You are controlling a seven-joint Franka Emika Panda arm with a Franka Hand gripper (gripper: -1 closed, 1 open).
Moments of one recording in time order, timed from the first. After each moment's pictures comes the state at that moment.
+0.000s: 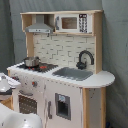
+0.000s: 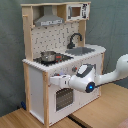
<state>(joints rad) -1.03 -0.95 1.80 -1.91 -1.12 2.67 0.04</state>
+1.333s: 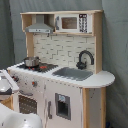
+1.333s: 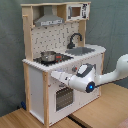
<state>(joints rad) -1.03 -0.95 1.80 -1.91 -1.12 2.67 0.48</state>
